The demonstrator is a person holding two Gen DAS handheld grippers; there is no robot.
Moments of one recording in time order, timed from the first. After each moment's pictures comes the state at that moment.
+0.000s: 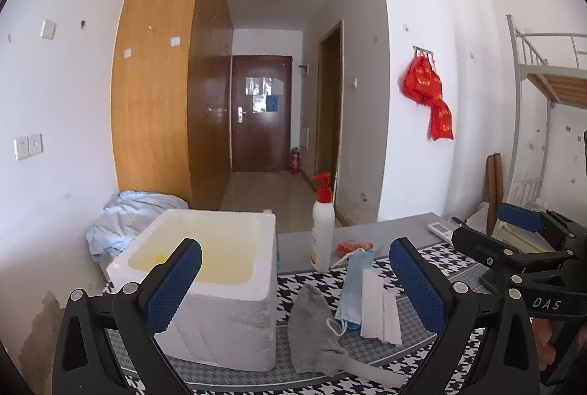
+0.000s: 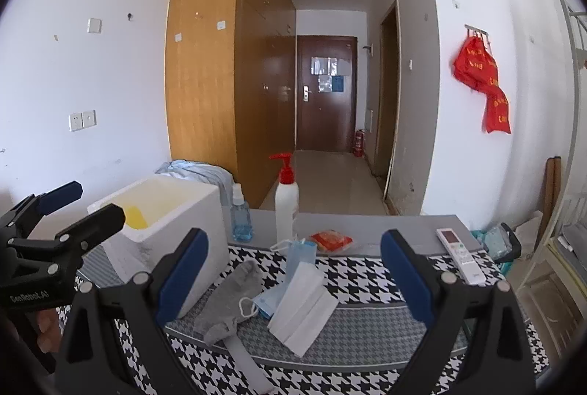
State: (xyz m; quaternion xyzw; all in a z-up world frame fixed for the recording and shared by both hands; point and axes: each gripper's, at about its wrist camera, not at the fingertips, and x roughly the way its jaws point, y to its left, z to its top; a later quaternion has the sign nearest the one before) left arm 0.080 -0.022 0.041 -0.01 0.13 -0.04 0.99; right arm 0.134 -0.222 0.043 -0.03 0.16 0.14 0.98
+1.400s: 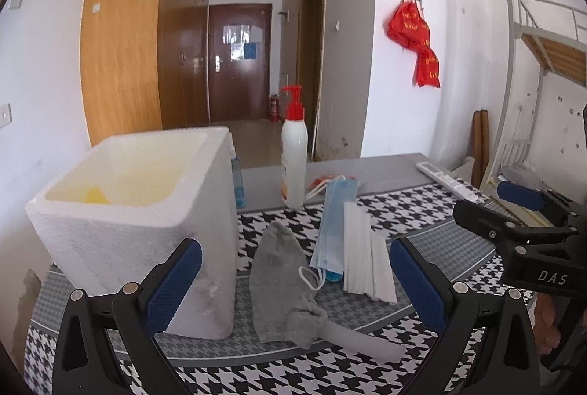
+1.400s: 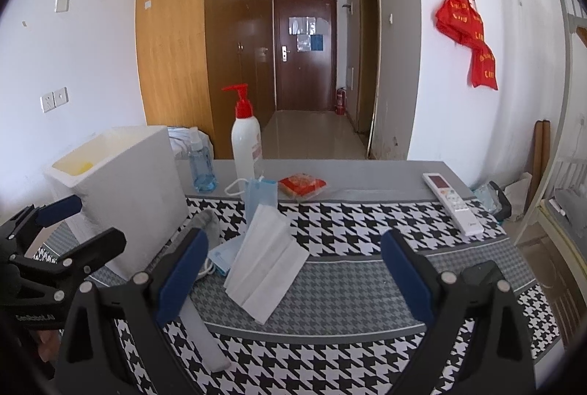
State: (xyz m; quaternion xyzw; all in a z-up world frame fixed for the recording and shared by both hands) left arm 0.127 -0.053 -0.026 0.00 0.24 -0.08 0.97; right arm 0.171 -0.251 -0.015 -0.03 0.25 0.11 0.96
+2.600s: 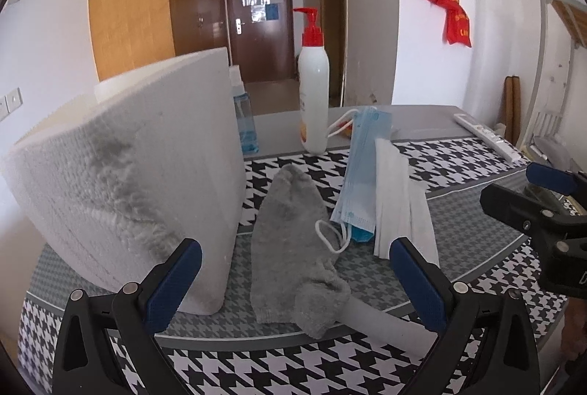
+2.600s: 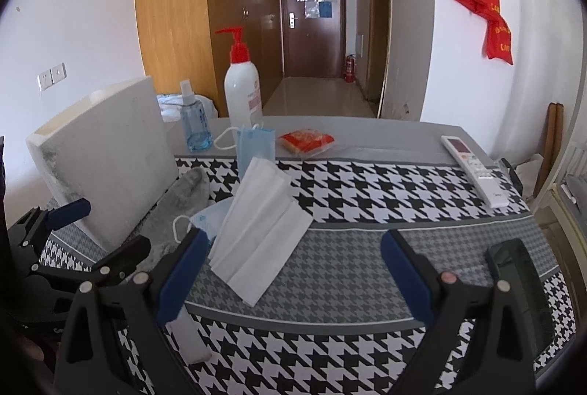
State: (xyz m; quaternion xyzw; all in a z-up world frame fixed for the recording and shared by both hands) left arm 0.157 -0.068 -0.071 0.02 0.31 -0.02 0.95; right arm 0.200 -0.248 -0.056 -0.04 0.31 0.13 0.94
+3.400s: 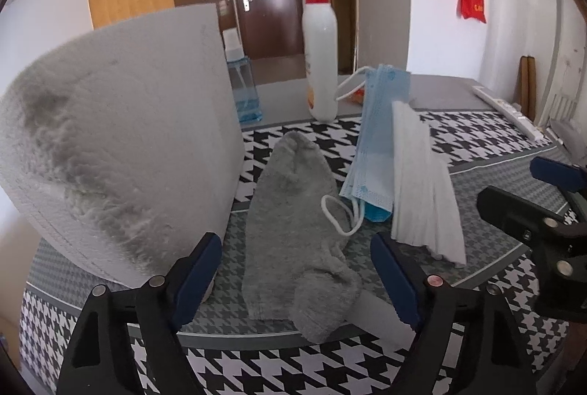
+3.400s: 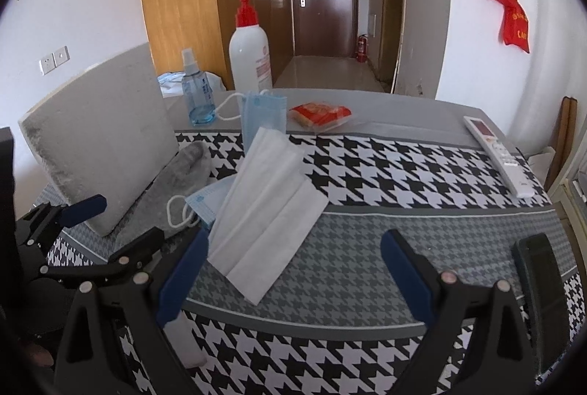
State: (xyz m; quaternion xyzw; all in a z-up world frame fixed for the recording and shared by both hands) left arm 0.179 -0.075 -0.094 0.03 0.37 0.01 0.93; right arm 0.220 -0.240 -0.078 -0.04 0.35 0.15 0.92
